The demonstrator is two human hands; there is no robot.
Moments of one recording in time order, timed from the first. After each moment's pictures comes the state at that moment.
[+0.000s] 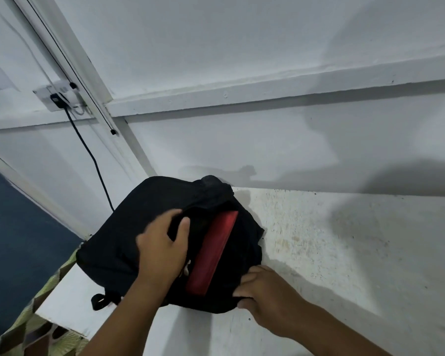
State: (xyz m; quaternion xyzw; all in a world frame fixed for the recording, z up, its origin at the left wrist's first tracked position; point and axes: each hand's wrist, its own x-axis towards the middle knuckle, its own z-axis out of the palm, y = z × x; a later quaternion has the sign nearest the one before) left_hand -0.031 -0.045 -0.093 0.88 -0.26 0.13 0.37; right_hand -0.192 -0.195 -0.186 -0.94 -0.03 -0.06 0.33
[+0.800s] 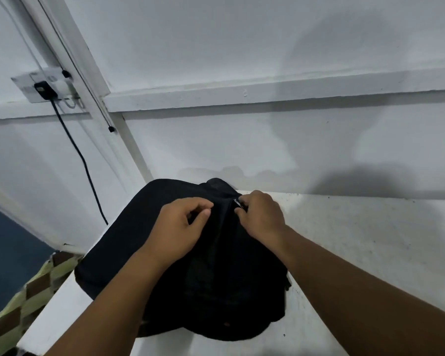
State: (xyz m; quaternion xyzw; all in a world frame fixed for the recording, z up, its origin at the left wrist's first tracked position) left_hand 0.057 -0.040 -0.074 0.79 -0.47 -0.01 0.39; right_hand -0.030 -0.222 -0.127 -0.90 0.31 -0.16 0.26
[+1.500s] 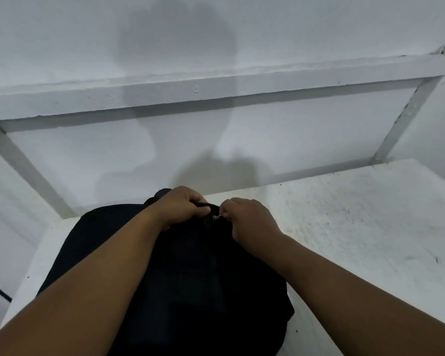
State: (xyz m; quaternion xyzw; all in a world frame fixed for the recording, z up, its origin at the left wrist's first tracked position) left_hand 0.165 -0.166 -0.100 0.72 -0.53 -0.37 0.25; right_hand -0.032 -0.208 -0.123 -0.92 0.32 -0.20 0.12
